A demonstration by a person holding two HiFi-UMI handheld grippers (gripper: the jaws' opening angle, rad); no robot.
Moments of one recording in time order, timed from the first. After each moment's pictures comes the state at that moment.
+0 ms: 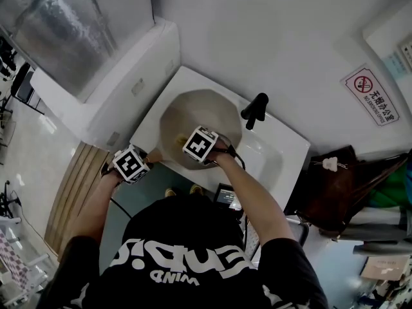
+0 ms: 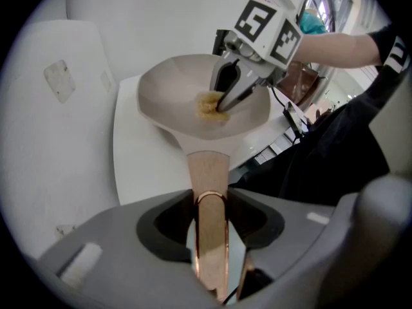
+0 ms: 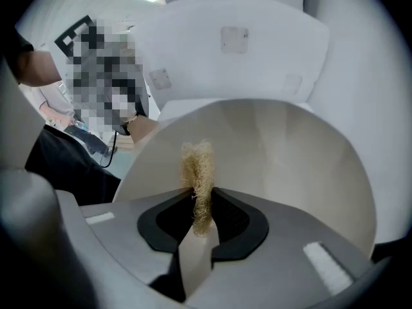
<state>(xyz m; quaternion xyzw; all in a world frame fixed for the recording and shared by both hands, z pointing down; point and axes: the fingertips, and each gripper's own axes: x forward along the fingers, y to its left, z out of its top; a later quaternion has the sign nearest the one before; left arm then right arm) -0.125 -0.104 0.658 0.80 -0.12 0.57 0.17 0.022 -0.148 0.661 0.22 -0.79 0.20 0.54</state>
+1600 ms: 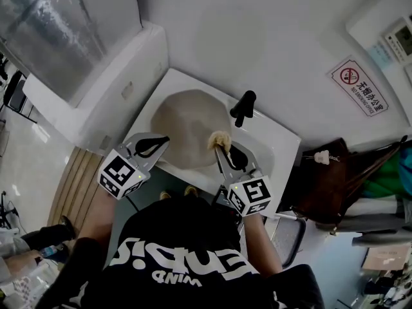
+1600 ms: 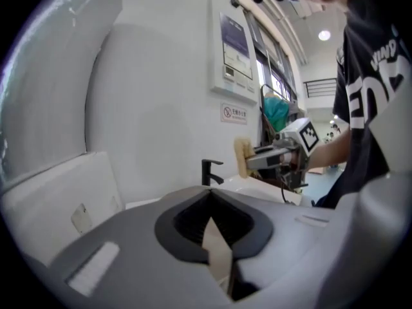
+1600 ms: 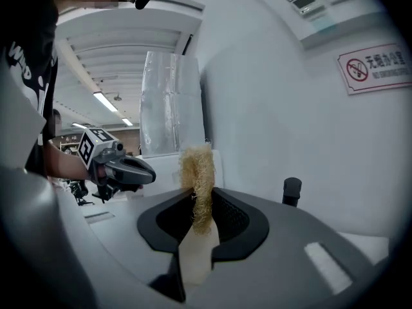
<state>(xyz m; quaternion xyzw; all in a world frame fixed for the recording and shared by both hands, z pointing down) -0.008 -0.126 0.454 0.97 -0.18 0.17 0.02 0.125 -0.092 0.435 0.55 -0.83 0.09 0.06</state>
